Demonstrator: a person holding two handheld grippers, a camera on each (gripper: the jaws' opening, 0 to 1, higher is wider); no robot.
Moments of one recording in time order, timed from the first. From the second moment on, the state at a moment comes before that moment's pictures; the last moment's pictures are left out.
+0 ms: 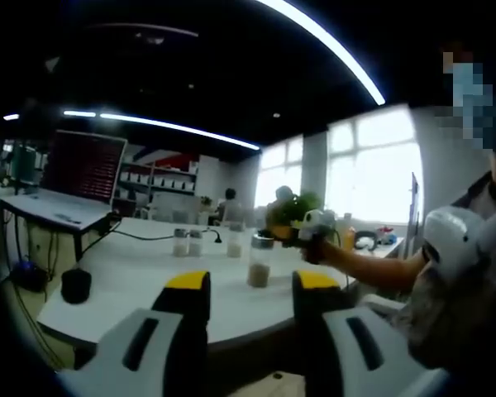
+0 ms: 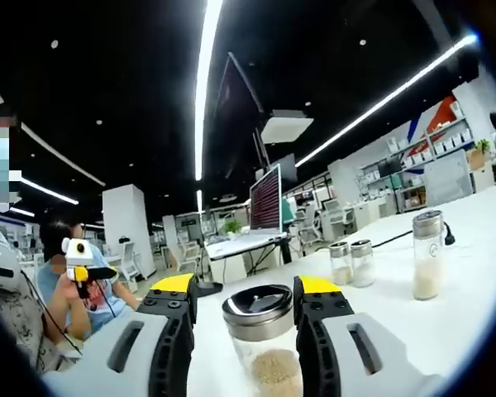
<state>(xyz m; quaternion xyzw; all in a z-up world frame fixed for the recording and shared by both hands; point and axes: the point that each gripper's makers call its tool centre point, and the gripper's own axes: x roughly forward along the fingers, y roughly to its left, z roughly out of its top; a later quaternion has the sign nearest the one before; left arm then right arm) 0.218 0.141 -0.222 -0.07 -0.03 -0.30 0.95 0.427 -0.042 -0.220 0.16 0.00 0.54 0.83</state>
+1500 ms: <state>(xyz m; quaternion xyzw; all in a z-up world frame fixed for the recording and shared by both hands) 0.219 0.145 -0.226 -0.06 -0.02 -0.30 0.95 0.448 -0.041 -0.236 0.02 -0.02 0.43 0.90</state>
